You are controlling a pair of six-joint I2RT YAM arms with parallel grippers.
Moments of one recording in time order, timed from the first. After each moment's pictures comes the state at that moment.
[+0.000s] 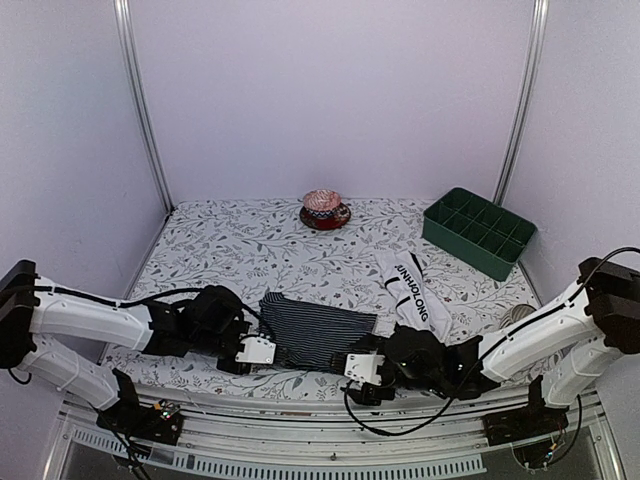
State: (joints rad) left arm -0.95 1.32 0.49 -0.07 0.03 0.87; right arm 1.29 1.52 0.52 0.41 0.20 -0.37
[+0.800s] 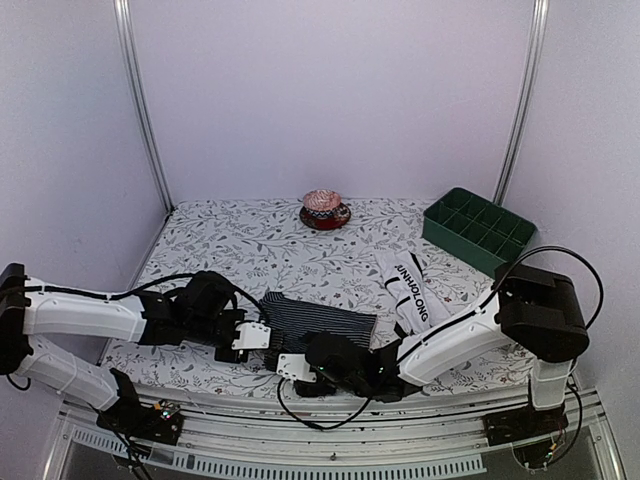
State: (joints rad) left arm -0.87 1.27 0.54 -0.13 0.12 0.85; right arm 1.36 2.00 1.00 0.34 0.40 -0.48
